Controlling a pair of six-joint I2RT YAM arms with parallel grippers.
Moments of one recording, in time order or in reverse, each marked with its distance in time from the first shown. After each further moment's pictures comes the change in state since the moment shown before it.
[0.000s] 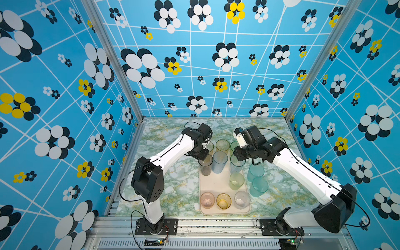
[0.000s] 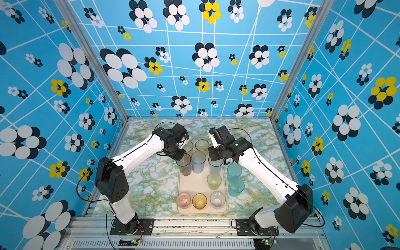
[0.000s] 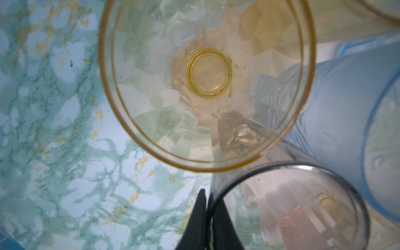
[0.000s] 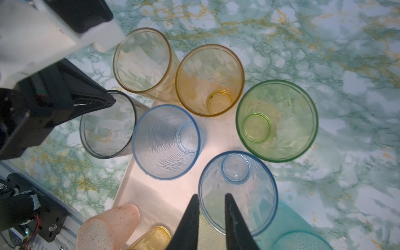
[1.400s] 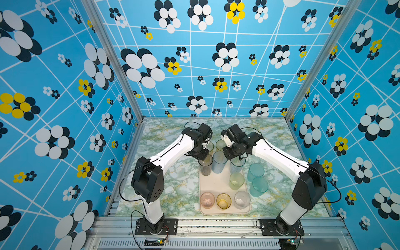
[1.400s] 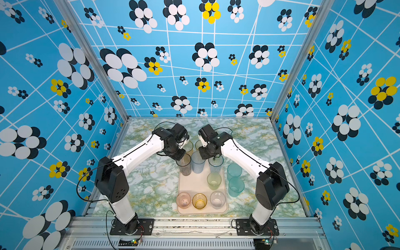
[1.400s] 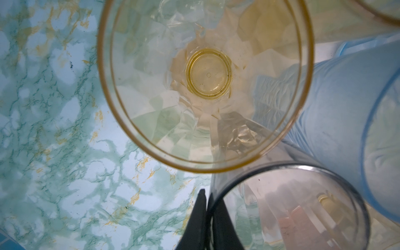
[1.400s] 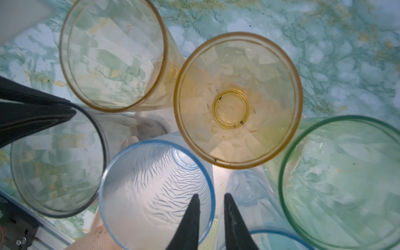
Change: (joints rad) left arm 0.000 0.000 -0.001 0.002 0.000 0.007; right arm 0.030 0.269 0.131 -0.002 0.014 -0.039
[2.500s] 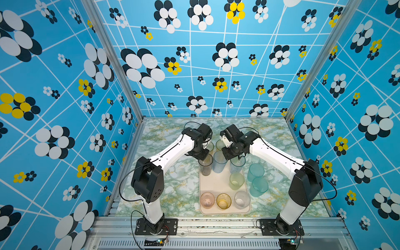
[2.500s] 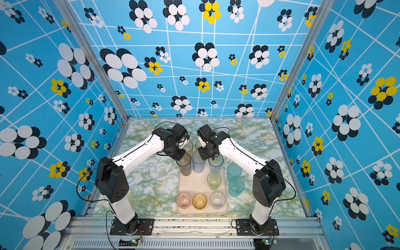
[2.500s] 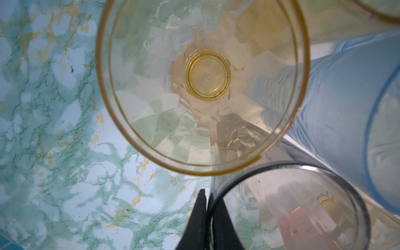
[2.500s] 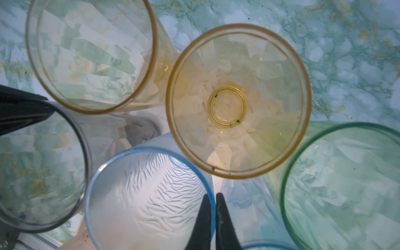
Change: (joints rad) left arm 0.000 0.000 -0.001 0.008 0.000 0.015; right arm 0.005 0.040 0.030 -0.035 0.030 -0.023
